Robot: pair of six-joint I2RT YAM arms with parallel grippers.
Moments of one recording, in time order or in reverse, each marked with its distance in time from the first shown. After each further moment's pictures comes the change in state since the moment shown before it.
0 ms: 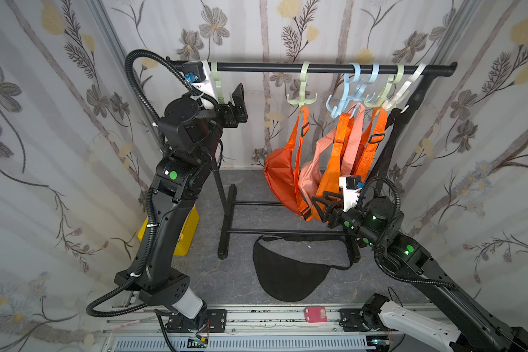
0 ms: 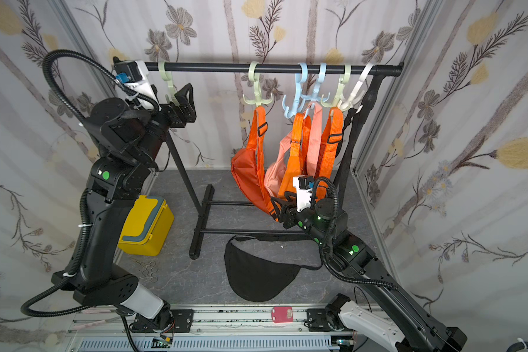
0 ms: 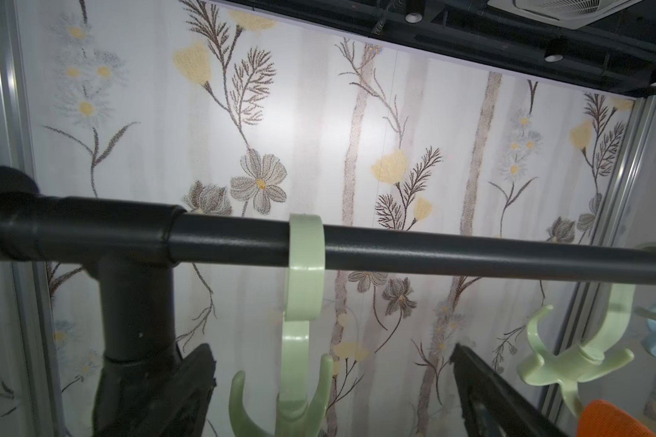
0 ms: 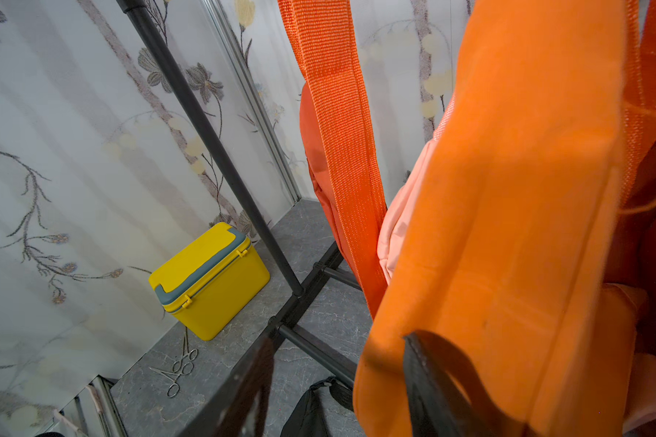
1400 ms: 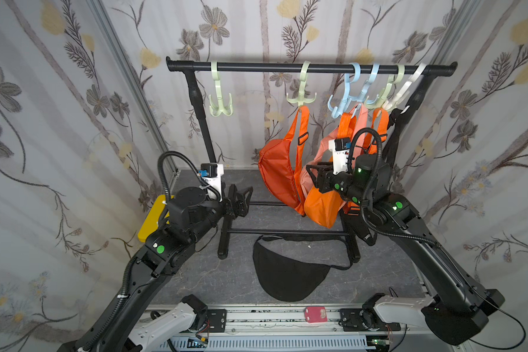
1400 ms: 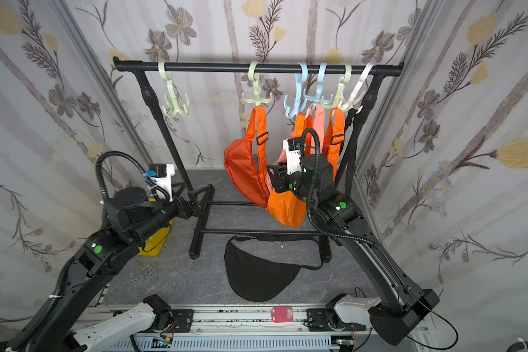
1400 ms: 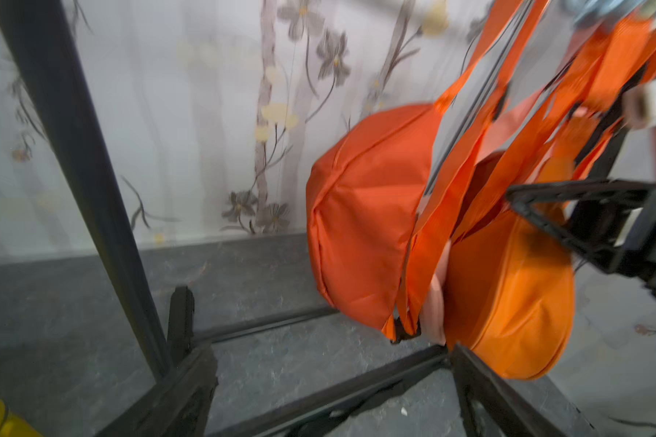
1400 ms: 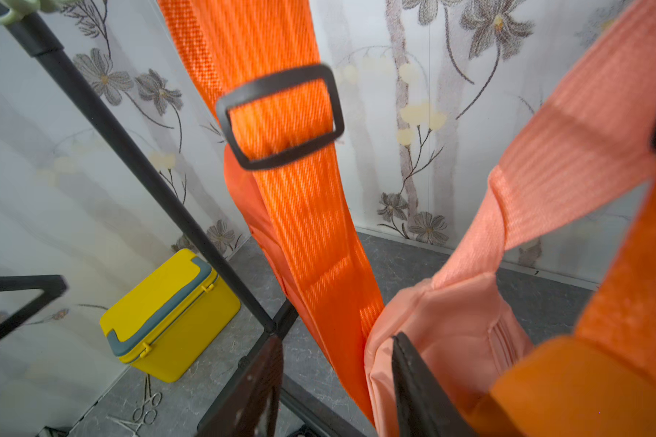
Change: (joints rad) left arm -0.132 -0.694 -1.130 -0.092 0.214 -0.272; right arm -0.097 0.342 0.438 -0.173 -0.026 -0.052
